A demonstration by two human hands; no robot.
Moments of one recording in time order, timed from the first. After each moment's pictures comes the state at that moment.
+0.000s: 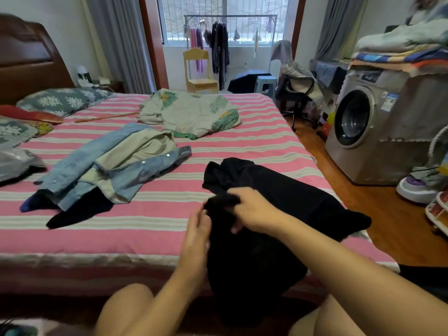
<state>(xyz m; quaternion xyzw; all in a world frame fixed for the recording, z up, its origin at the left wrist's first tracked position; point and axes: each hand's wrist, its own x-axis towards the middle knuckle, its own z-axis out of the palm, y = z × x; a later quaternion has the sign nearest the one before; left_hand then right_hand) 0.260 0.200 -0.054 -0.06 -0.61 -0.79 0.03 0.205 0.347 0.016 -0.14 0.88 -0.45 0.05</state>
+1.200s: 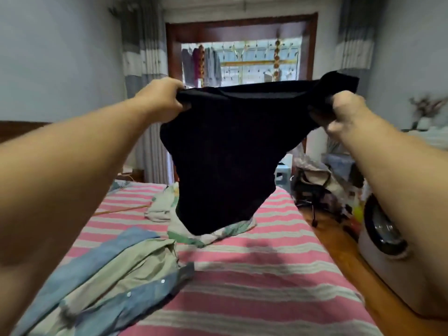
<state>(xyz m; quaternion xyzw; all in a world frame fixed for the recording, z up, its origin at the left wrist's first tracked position) -0.116 0.124 0.407 -0.11 -0.92 -0.12 0.37 -0.155 0.510 0.384 -0.04 0.49 -0.83 -0.27</state>
